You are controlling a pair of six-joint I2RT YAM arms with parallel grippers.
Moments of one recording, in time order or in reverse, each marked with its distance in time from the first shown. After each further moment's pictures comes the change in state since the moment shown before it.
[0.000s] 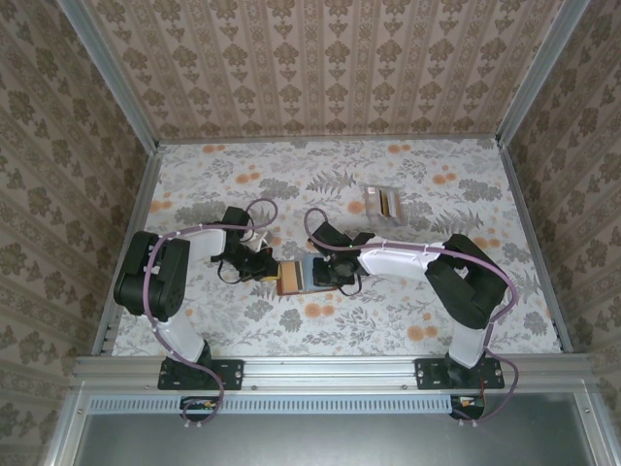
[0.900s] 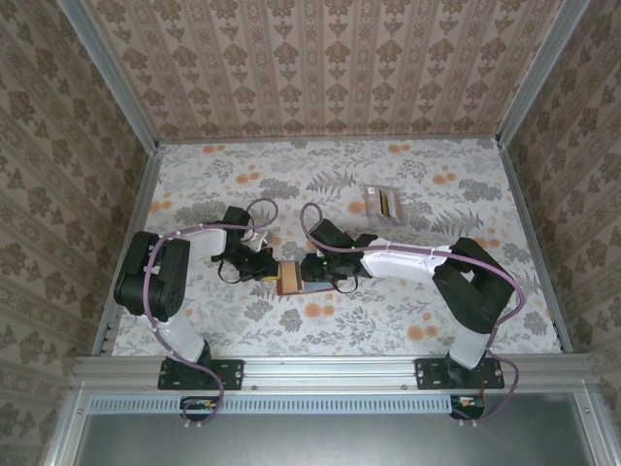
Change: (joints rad) left arm -0.003 0.000 0.004 -0.005 -0.003 0.000; right arm 0.014 -0.043 -0.018 0.117 -0.021 -0.034
